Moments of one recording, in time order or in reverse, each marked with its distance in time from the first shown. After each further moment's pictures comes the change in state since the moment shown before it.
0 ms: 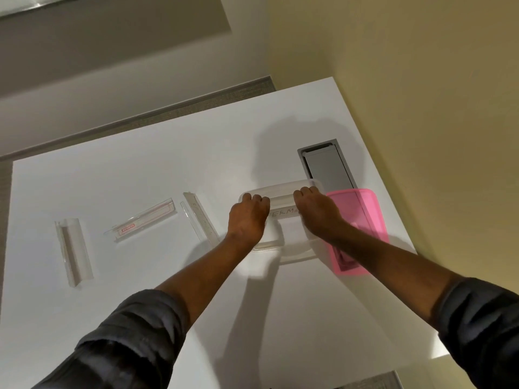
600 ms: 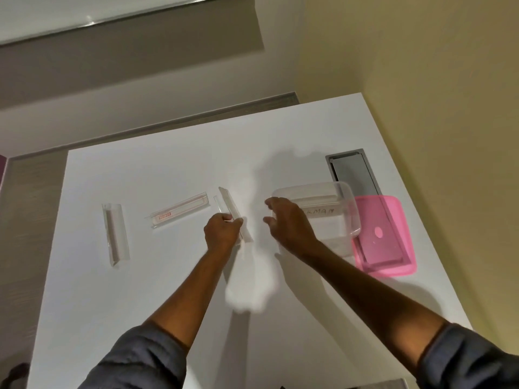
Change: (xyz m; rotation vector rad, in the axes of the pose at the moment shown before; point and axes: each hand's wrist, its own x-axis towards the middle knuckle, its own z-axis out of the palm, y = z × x) left_hand -0.094 -0.101 0.011 -1.042 0.143 -0.945; right_hand -0.022 -0.157 -0.031 0.649 0.165 0.035
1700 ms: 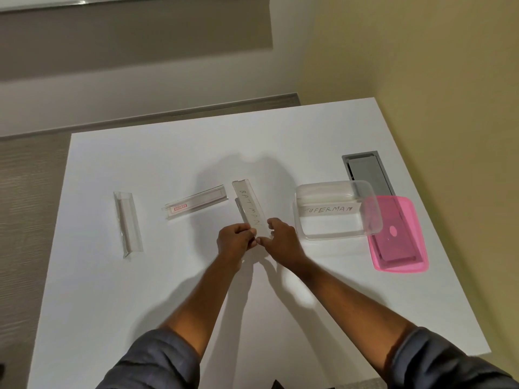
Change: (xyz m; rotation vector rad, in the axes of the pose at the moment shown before) left_hand 0.005 -0.068 -0.031 -0.436 -0.309 -0.144; right_hand -0.024 -0.041 0.101 0.177 -0.193 0.313
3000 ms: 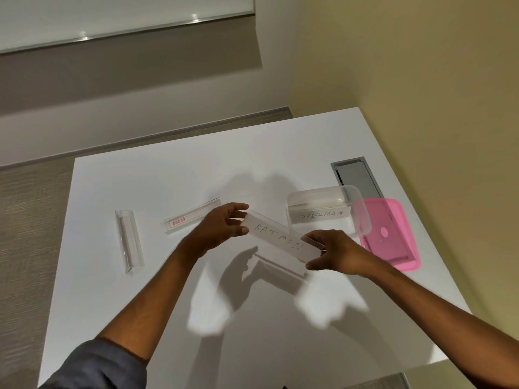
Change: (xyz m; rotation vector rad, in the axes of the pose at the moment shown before) left_hand -0.013 0.101 -0.049 0.439 -0.501 0.315; right_hand -0.062 0.040 -0.154 -0.108 -0.274 -0.049
